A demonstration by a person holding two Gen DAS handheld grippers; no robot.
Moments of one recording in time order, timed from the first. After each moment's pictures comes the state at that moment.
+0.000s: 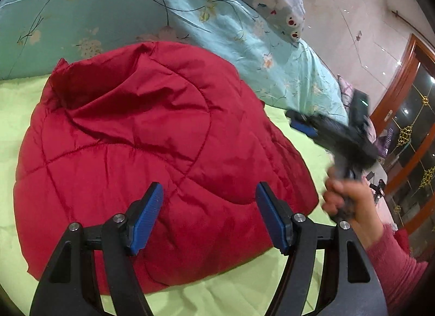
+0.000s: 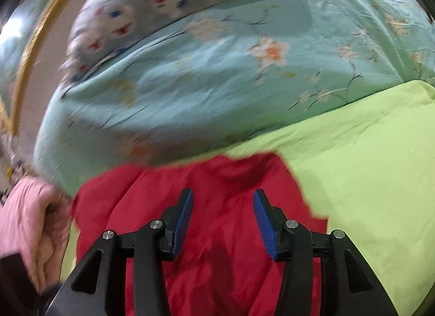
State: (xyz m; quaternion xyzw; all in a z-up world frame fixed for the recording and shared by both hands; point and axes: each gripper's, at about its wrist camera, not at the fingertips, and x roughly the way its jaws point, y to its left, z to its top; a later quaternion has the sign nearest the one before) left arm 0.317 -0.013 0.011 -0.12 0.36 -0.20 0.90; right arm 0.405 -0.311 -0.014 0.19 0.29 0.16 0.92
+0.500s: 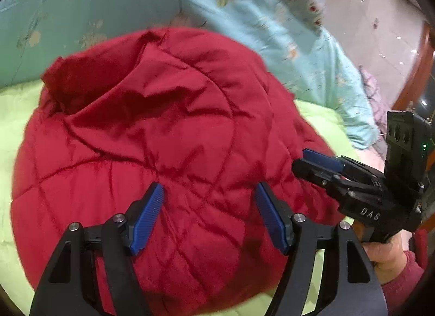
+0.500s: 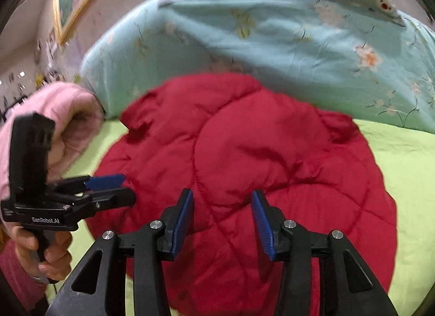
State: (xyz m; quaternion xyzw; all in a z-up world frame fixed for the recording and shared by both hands) left arm 0.357 -0.021 -0.019 -0.08 0.38 -0.14 0.91; right arm 0.345 -0.207 -0.034 0.01 0.30 0.27 0.91
